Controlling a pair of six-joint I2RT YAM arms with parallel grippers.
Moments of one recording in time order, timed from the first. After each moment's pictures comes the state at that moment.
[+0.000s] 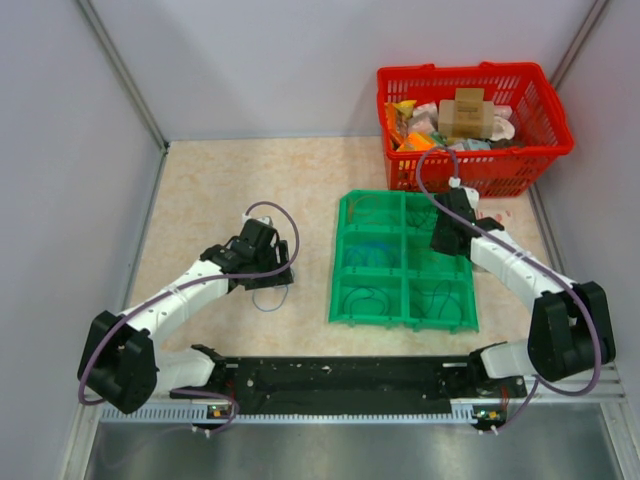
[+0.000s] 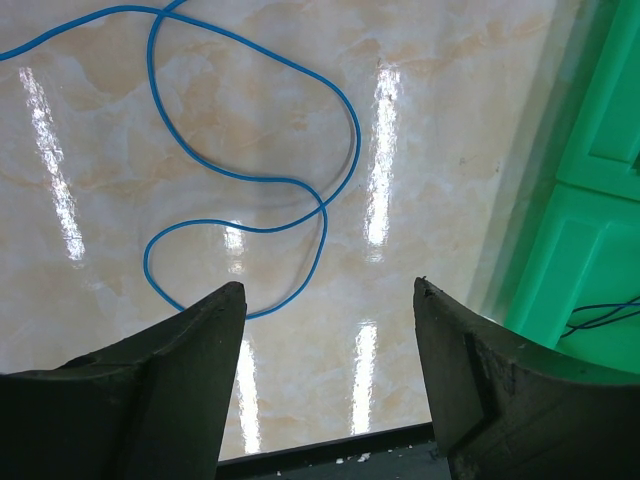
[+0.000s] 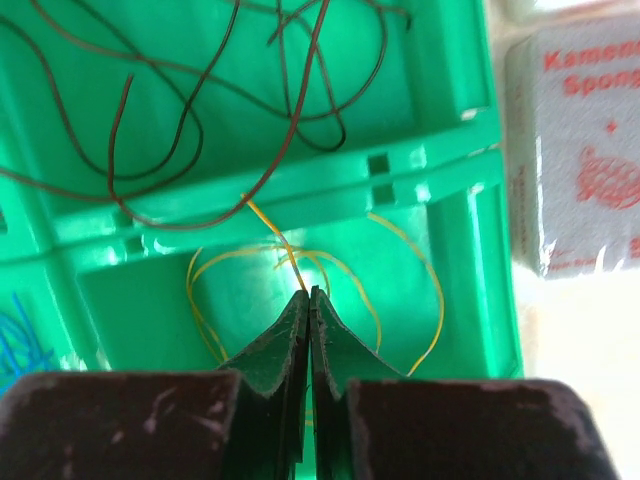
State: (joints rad) left arm -0.52 1.22 0.77 -0.58 -0.04 -0.61; right arm 0.30 1.38 0.91 -0.50 0.31 0.50
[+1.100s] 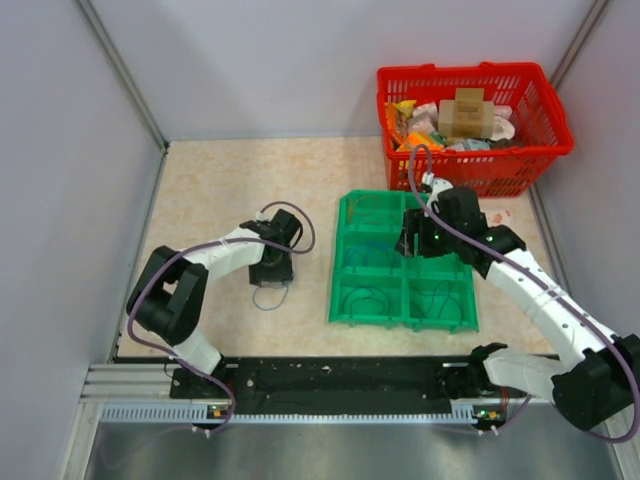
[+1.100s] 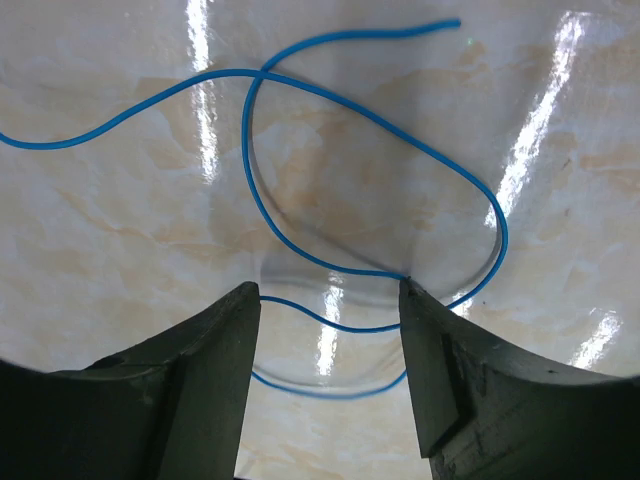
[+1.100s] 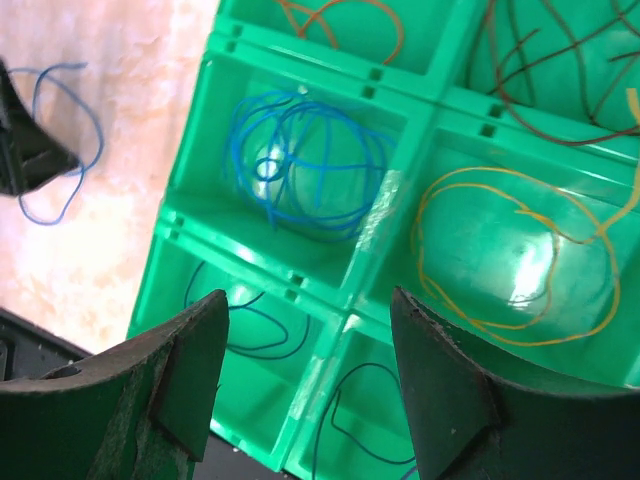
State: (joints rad) left arm -0.53 1.63 0.96 -0.70 -0.25 -0.63; right arm 0.42 1.12 0.97 -0.61 -0.11 0.31
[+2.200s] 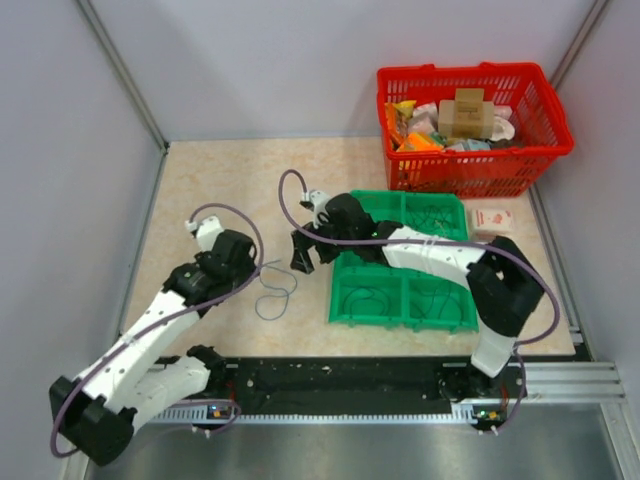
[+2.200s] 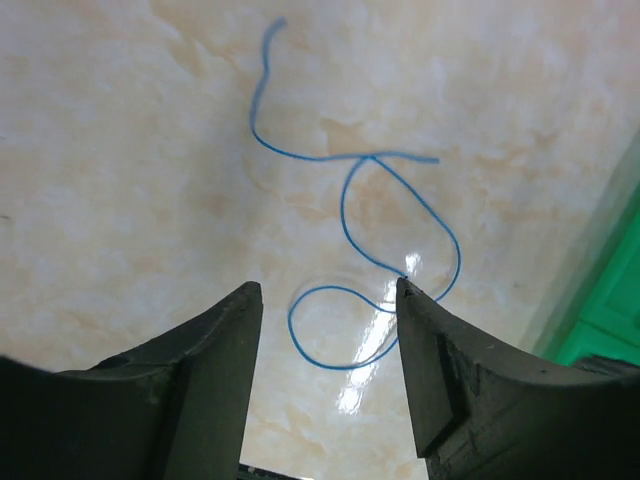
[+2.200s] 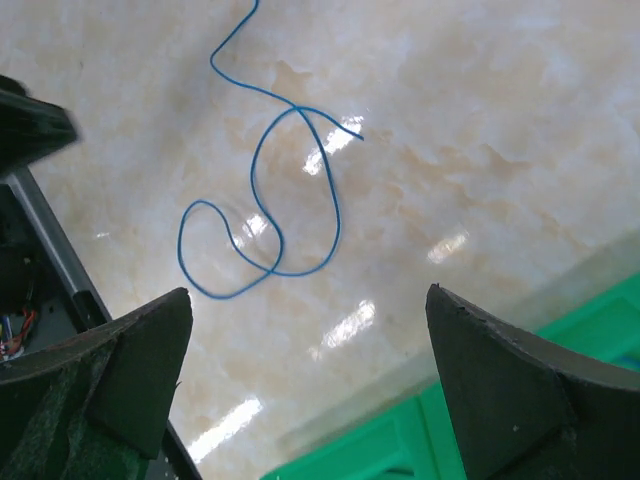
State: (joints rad) left arm -0.53 0.98 0.79 -0.76 -0.44 -0.83; right arm 0.86 1.70 1.18 -0.11 -0.25 0.29
